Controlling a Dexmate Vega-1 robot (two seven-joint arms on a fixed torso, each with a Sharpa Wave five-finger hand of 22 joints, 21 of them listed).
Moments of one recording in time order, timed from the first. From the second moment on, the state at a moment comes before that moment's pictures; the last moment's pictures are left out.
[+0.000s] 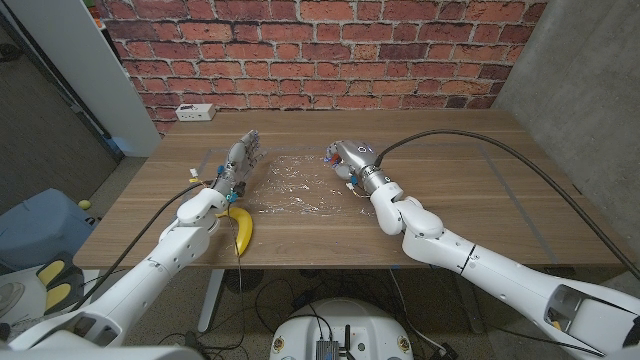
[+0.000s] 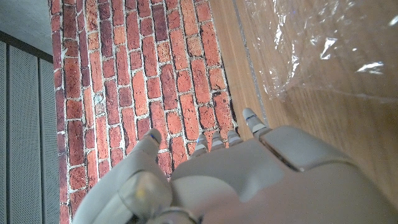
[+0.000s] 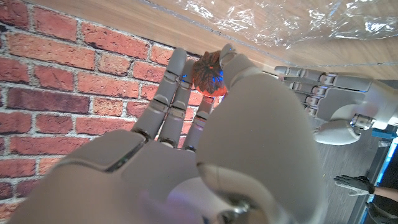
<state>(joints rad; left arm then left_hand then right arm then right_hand) 0.91 0.57 0.32 -1.34 -0.73 -0.29 -0.12 0.19 0.10 0.46 0.01 0.20 -0.08 -0.04 0.18 0.17 -0.14 0.01 0.20 0.18 -0.17 0.01 0.19 0.17 -0.16 0.09 0.55 0.18 -0.71 -0.56 -0.92 -1.74 -0.75 -0.33 -0.28 1.33 0.04 0.39 -0.16 0.18 0.99 -0.02 0.25 0.21 0.73 -0.08 0.27 0.22 0.75 0.04 0.55 0.42 0.66 -0.06 0.73 0.35</state>
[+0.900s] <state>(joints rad) 0.92 0.57 0.31 -1.33 -0.74 -0.30 -0.13 0.19 0.10 0.46 0.00 0.20 -0.08 -0.04 0.18 0.17 -0.14 0.01 0.20 0.18 -0.17 0.01 0.19 0.17 -0.16 0.09 0.54 0.18 -0.65 -0.48 -0.97 -1.64 -0.72 -0.29 -0.13 1.36 0.08 0.34 -0.13 0.19 0.92 -0.04 0.19 0.21 0.67 -0.08 0.22 0.22 0.73 0.01 0.49 0.40 0.59 -0.06 0.82 0.35</state>
